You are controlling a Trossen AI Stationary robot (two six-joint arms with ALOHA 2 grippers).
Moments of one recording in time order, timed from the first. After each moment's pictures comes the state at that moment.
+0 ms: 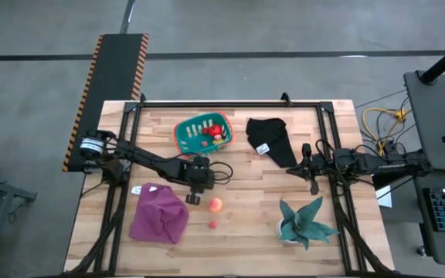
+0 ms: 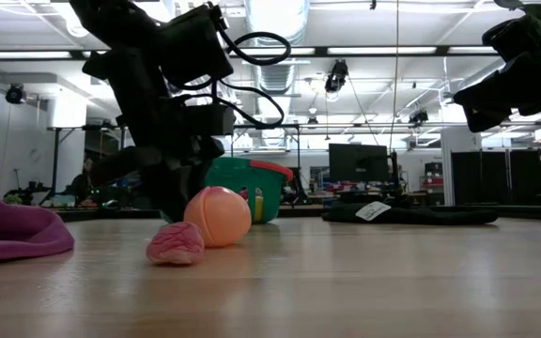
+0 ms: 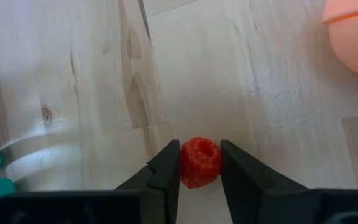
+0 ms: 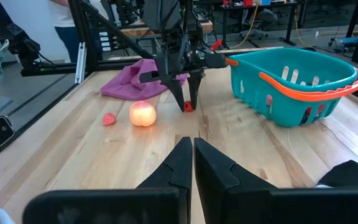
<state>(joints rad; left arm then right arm) -0.11 1.72 0.92 -0.35 -0.19 0.16 0.06 0.11 0.05 -0.09 -0.01 0.08</state>
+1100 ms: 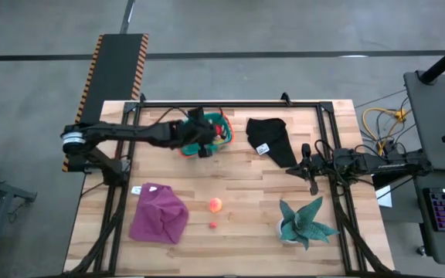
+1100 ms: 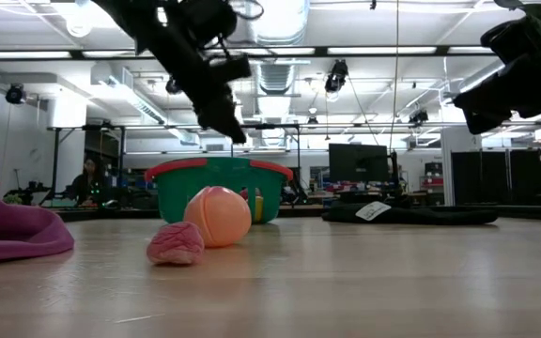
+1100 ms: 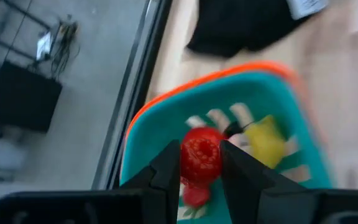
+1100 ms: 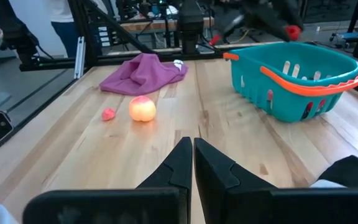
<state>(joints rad) 0.23 1.51 1.04 -0.24 -0.42 0.36 0.06 0.13 0.05 -0.09 -0.01 0.08</state>
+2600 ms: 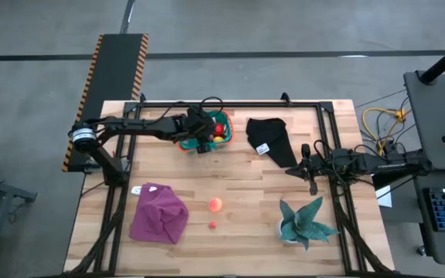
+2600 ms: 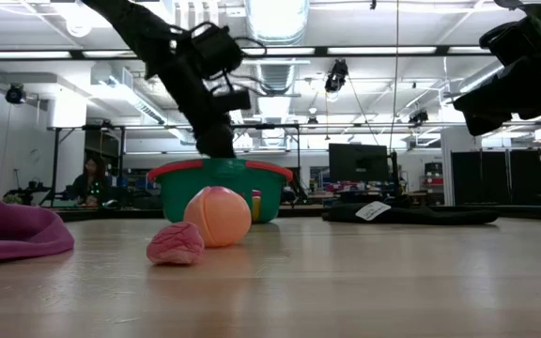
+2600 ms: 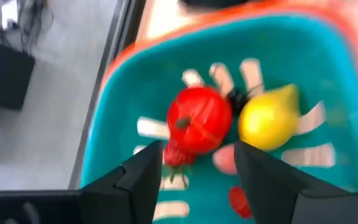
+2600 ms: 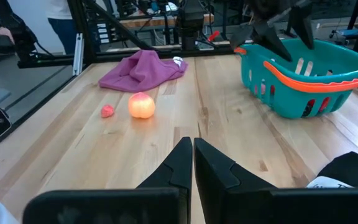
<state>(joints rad) 0.34 1.60 1.03 -0.25 -0.32 0.36 0.06 0.15 0.05 -0.09 -0.01 0.08</state>
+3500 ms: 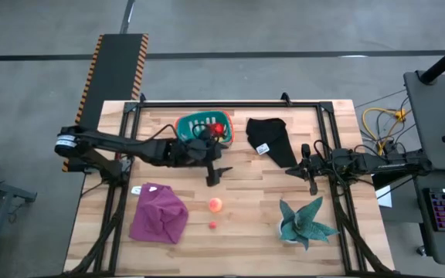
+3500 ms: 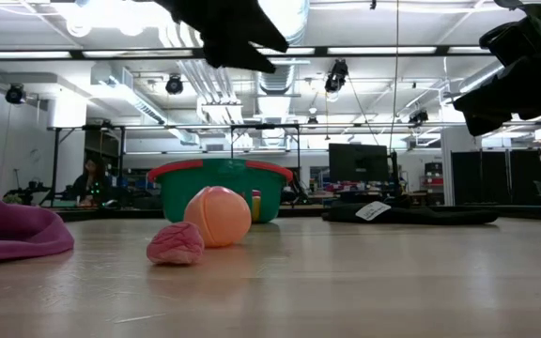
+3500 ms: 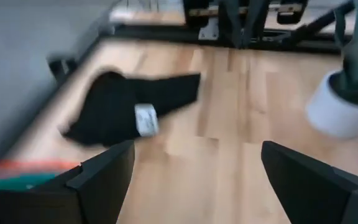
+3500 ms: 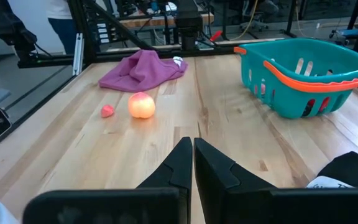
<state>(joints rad) -0.06 1.45 1.12 -0.16 -0.26 -0.09 0.06 0.15 0.05 -0.09 -0.01 0.08</state>
